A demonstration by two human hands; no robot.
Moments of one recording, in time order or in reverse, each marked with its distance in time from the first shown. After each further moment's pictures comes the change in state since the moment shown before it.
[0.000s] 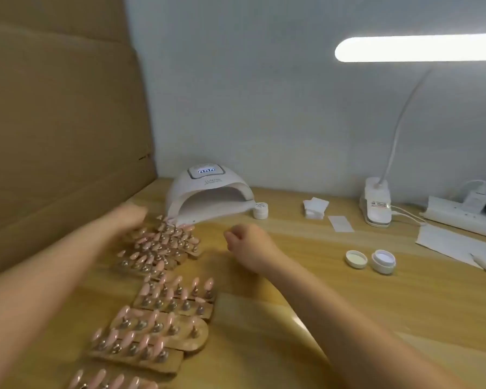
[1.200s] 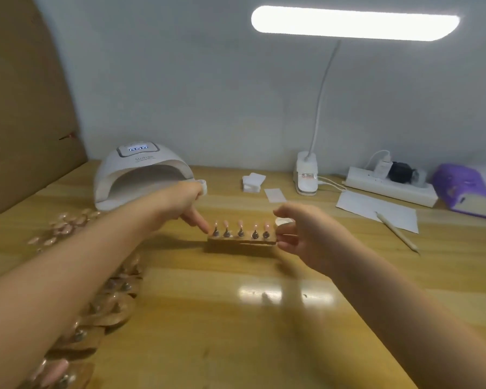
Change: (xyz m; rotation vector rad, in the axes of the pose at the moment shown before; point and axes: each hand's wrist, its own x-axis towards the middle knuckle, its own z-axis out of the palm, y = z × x) left_hand -0.149 0.155 0.073 -0.153 -0.549 0.218; right_hand -0.107 0.081 -0.113 0.791 0.227 0.460
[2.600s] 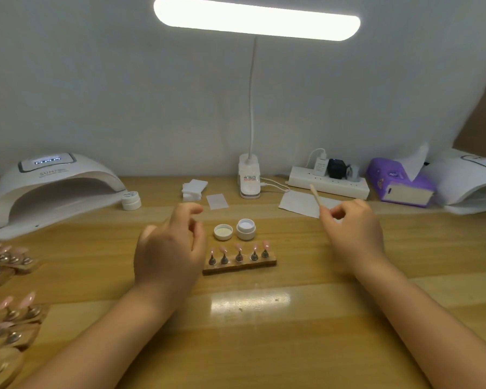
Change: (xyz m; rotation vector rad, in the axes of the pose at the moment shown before) left_hand -0.031 0.013 0.127 0.182 0.742 0.788; right_hand 0.032 0.044 -0.163 -0.733 0.778 -0.589
